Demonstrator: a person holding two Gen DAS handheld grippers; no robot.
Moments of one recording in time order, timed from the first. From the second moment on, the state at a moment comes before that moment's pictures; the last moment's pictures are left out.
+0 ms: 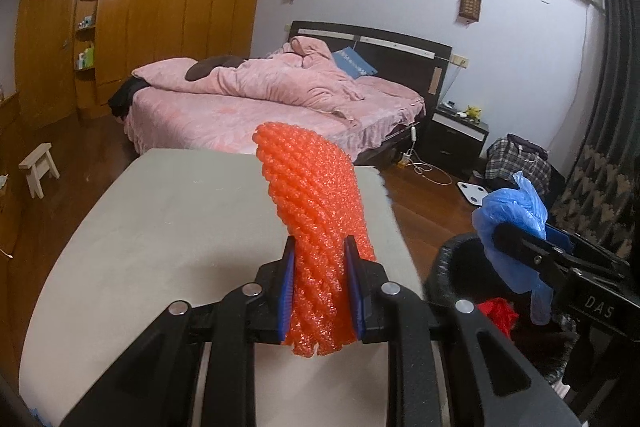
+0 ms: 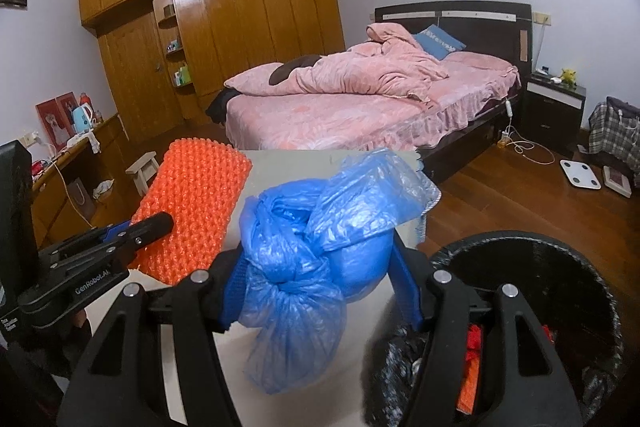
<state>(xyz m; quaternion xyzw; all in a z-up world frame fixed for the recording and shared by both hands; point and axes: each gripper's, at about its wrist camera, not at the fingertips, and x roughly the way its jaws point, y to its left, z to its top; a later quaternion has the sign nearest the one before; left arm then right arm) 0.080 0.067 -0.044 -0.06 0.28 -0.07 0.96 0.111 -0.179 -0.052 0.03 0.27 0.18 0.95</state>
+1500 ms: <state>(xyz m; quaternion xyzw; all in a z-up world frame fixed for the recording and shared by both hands) 0.033 -0.092 -0.012 0.01 0.23 -0.24 0.94 0.013 -0.324 -0.046 0.06 0.22 0.03 0.97</state>
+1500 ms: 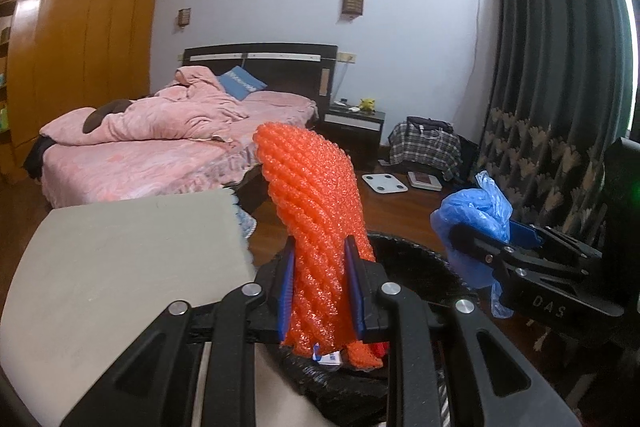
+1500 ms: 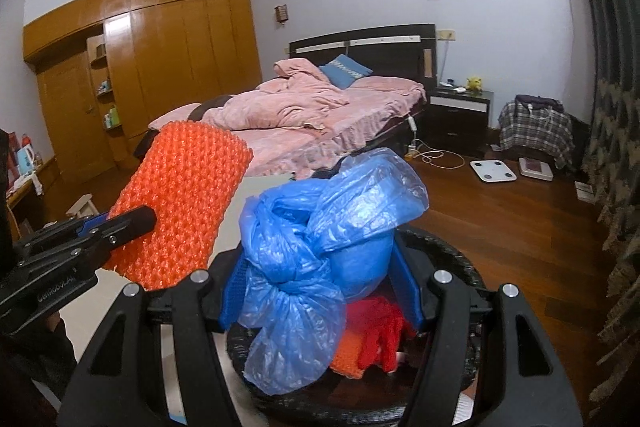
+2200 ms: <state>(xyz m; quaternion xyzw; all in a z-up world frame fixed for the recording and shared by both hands) 0.070 -0.141 -0.036 0.02 0.26 -0.27 0.93 0.031 -0.371 -0.080 0.07 0.25 -0.03 0.97</state>
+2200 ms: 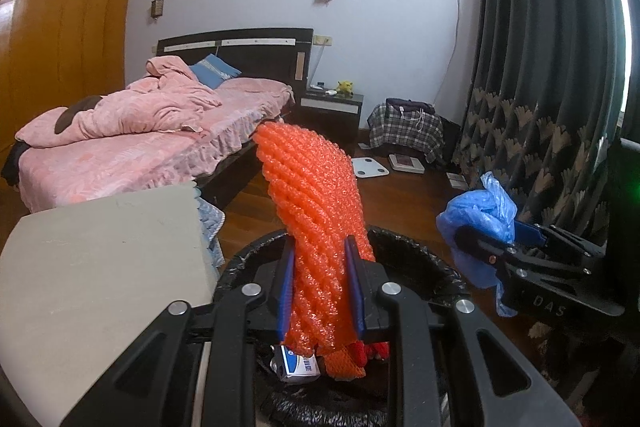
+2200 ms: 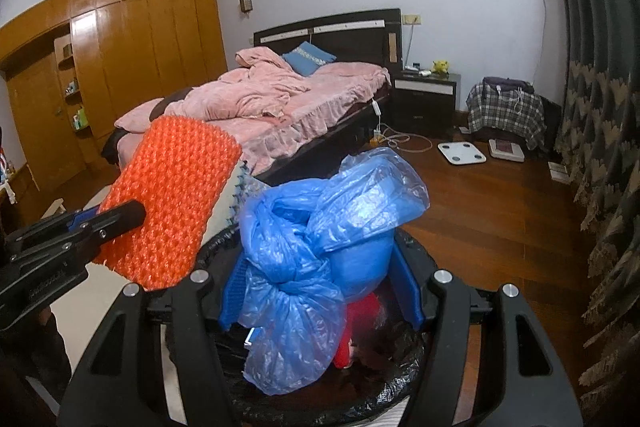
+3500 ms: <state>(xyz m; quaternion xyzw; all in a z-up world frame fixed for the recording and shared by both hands) 0.094 -0.114 -0.052 0.04 0.29 -0.24 0.93 0.052 -0.371 -0.093 0.07 0.28 -0.03 0.96</state>
